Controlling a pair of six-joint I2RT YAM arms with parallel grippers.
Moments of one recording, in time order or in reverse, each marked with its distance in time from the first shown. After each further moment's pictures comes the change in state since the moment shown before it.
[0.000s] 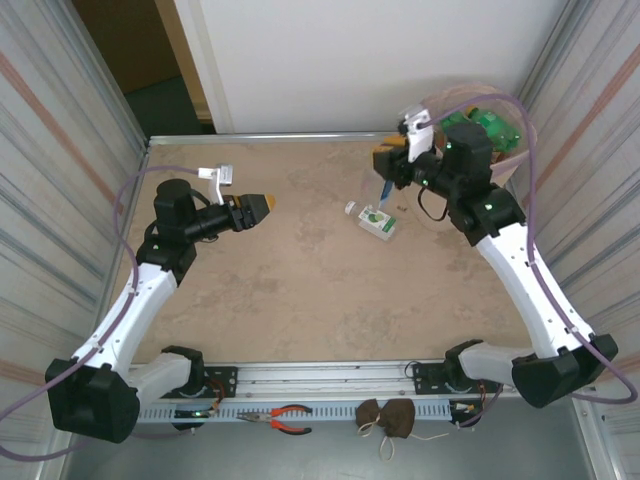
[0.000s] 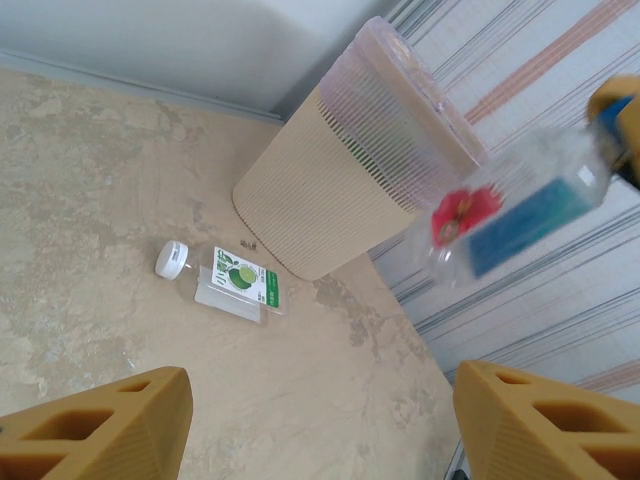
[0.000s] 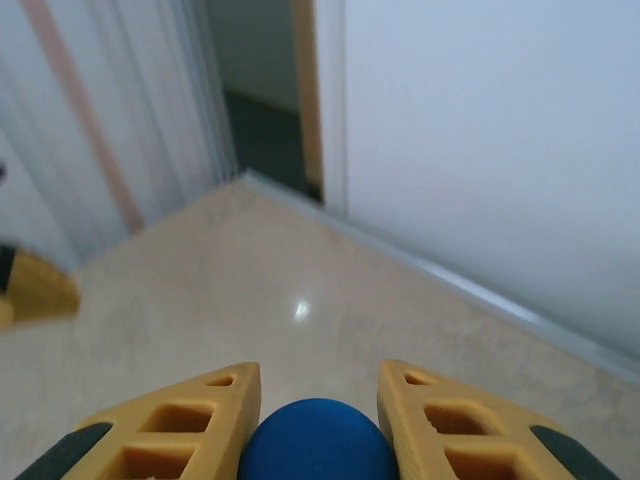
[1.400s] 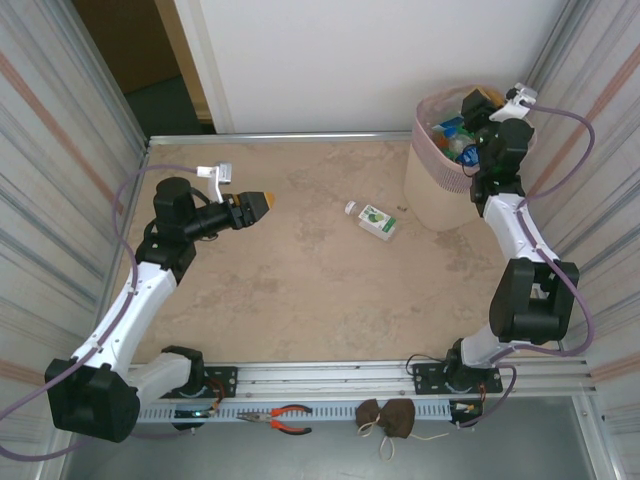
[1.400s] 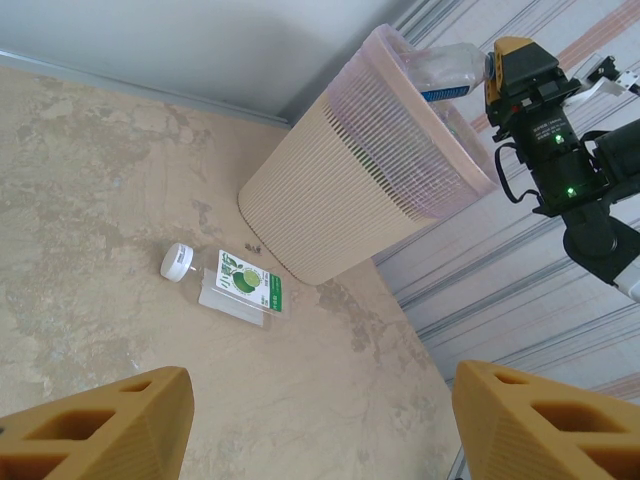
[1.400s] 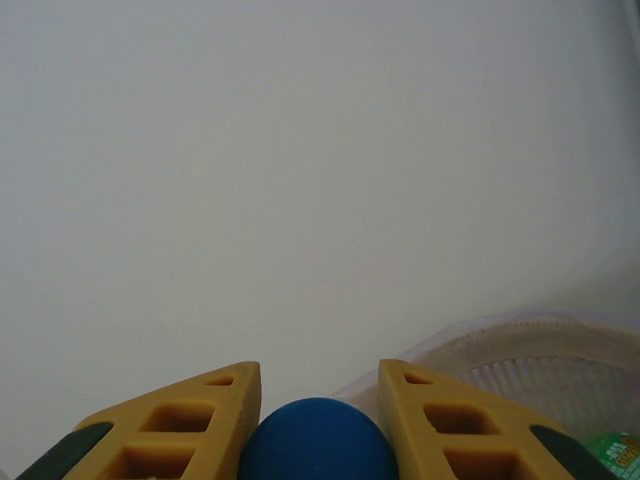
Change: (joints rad) left arm 0.000 0.001 0.017 -0.020 -0.019 -0.009; right arm -0.450 0.330 -0.196 0.895 0.261 0.480
